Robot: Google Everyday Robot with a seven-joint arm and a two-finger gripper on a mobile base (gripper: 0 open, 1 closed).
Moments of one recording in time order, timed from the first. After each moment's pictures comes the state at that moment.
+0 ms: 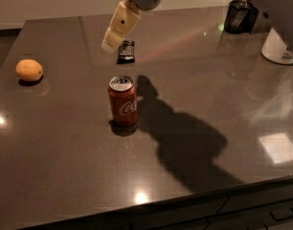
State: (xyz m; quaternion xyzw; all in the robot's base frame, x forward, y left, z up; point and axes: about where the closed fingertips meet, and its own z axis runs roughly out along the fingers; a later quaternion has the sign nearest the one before) arm 0.613 0.038 1.019 -0.56 0.76 0.07 0.31
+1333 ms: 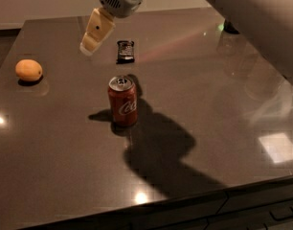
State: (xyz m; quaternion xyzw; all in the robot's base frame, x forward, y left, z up) arm 0.622 0.081 1.005 -0.52 0.79 0.05 0.32
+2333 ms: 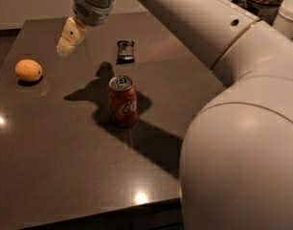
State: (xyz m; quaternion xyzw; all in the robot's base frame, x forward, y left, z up) arm 0.683 0.162 0.956 -0.51 0.80 0.10 0.29
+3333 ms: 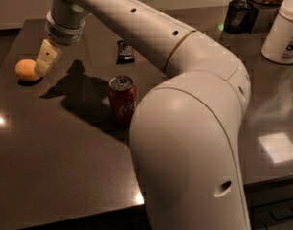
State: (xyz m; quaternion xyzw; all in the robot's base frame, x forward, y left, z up) arm 0.687 0.251 0.893 -0.57 0.77 0.13 0.25
